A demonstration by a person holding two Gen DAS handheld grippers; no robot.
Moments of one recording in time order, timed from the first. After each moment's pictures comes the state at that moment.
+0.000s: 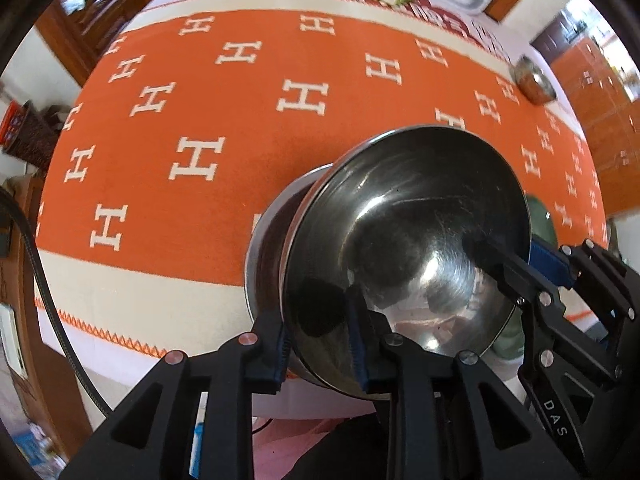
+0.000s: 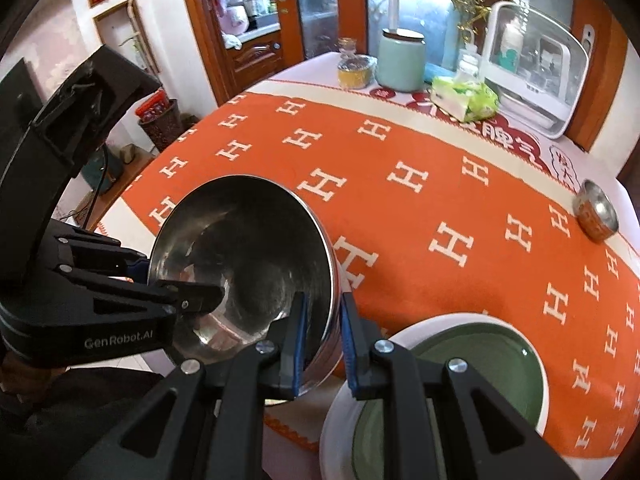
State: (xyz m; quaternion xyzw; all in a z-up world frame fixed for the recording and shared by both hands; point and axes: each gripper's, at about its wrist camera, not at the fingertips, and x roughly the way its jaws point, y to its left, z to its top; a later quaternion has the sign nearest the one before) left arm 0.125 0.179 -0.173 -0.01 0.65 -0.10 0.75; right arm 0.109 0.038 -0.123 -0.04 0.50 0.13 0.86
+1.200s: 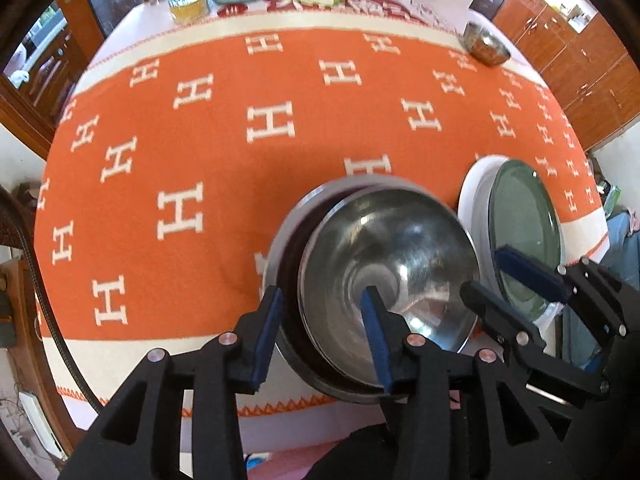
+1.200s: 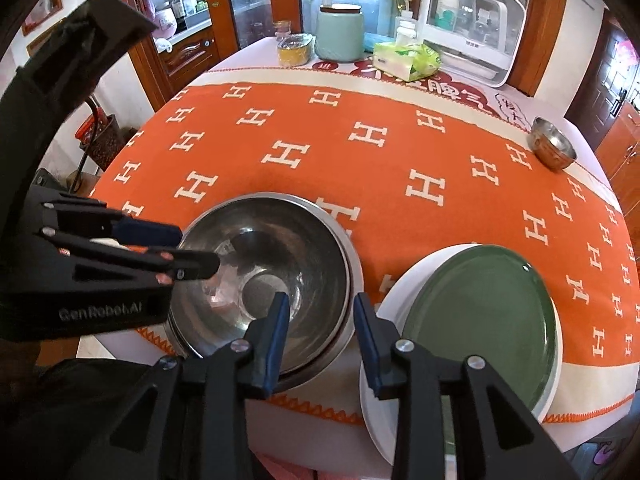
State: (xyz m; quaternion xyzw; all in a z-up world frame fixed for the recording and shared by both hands) left arm 0.138 0.183 -0.168 0.07 0.61 -0.19 0.77; right arm 0.086 0.061 -0.133 0.00 0.51 0.01 0.86
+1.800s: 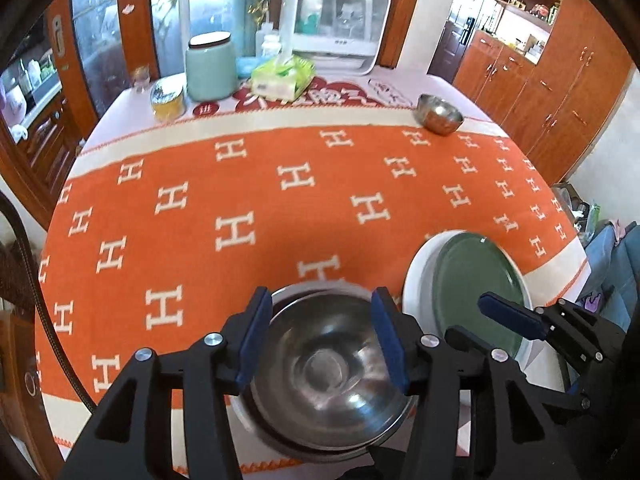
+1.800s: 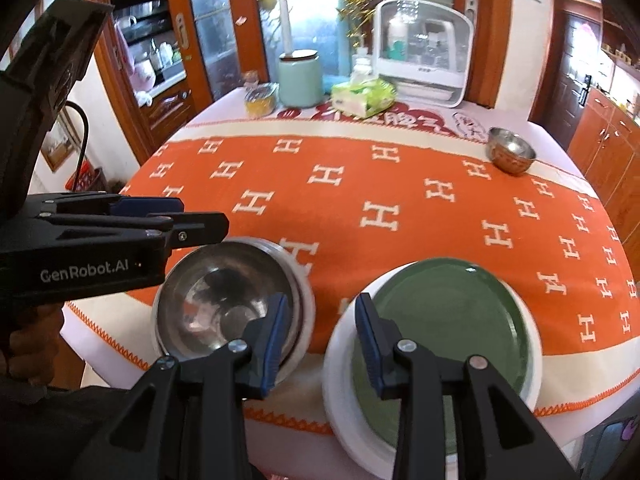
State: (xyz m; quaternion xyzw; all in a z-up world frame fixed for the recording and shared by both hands) left arm 0.132 0.147 -0.120 0.05 0.48 -0.24 0.84; right arm 0.060 0.019 -0.109 0.04 0.44 -0.04 0.90
